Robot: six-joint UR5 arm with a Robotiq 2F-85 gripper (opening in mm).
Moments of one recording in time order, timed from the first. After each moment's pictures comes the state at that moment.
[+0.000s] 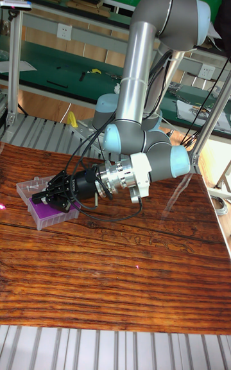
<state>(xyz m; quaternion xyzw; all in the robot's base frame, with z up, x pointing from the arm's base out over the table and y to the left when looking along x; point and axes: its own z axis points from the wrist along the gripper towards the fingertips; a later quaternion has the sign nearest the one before) 0.518 -0.175 0.073 0.66 -0.54 0.38 0.36</state>
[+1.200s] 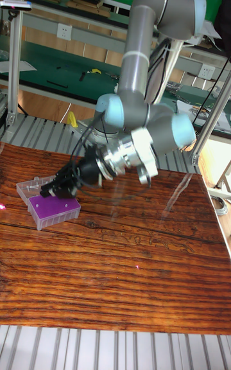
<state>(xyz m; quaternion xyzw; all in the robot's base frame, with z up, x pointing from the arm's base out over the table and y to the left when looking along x) 0.503 -0.161 0.098 0.63 -0.65 0.34 0.26</state>
